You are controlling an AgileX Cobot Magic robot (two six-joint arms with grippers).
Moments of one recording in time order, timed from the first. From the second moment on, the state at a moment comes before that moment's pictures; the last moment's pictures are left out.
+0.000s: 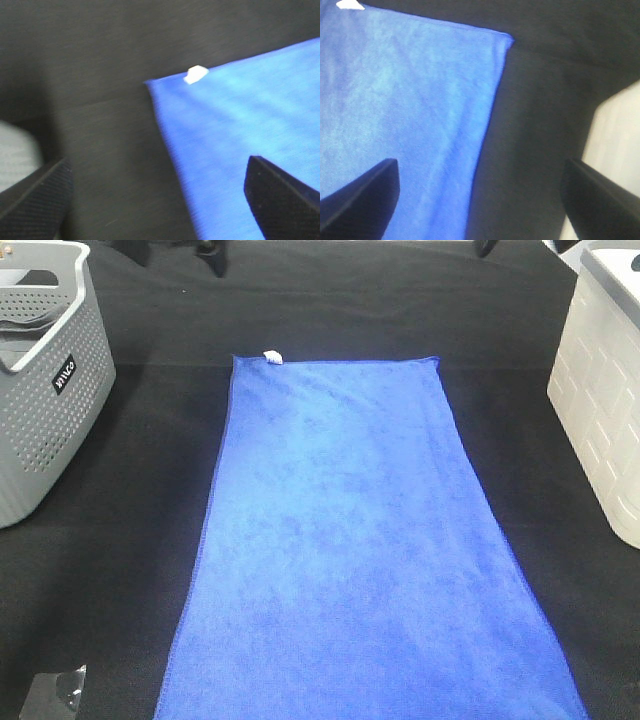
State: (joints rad) left arm -0.29 2.37 -2.49 0.08 1.11 -0.06; right arm 0.12 2.01 -2.07 0.06 1.15 -0.07
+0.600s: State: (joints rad) left arm -0.02 2.20 -2.46 -0.05 1.21 -0.05; right arm -0.01 1.76 -1.97 -0.05 1.22 0.02
